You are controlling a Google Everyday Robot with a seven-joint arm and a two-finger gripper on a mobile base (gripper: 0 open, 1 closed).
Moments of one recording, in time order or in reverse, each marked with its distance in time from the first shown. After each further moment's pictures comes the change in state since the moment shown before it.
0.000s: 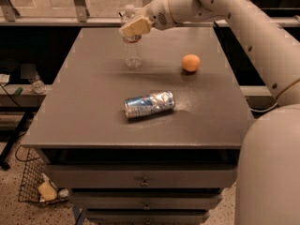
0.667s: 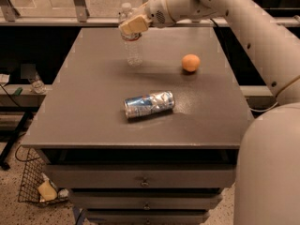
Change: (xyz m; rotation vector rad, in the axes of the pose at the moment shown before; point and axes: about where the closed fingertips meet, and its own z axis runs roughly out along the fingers) arm -0.007 0.001 0.000 0.010 0.017 -0.022
